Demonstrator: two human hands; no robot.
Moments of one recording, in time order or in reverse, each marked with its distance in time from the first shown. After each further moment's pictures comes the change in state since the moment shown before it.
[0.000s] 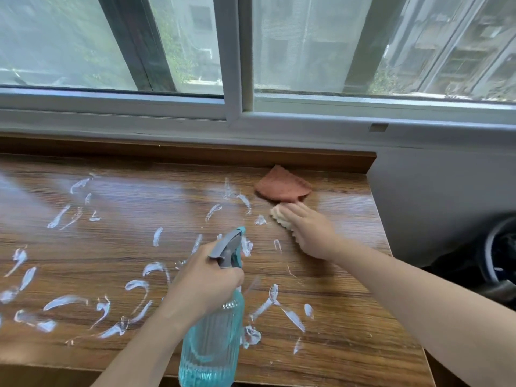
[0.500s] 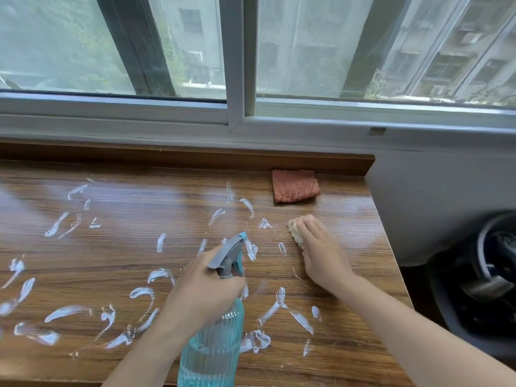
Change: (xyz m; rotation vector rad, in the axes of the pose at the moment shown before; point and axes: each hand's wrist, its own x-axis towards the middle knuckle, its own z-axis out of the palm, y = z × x) left_hand -0.005 -0.015 -0.016 -0.026 0.003 0.098; right_hand -0.047 -0.041 0.010 0.071 0.172 0.216
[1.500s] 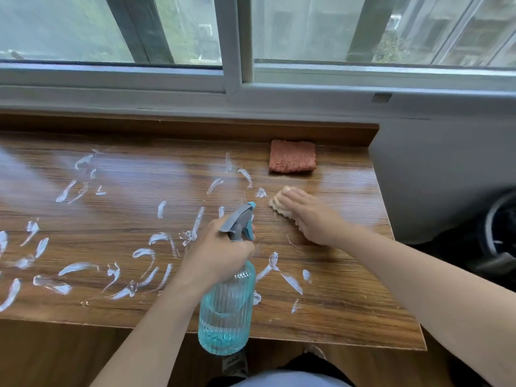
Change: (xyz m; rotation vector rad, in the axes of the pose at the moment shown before) left_hand -0.003 0.013 0.035 -0.048 -0.034 -0.122; right_hand 0.018 0.021 -0.008 -0.014 -0.218 -0.292
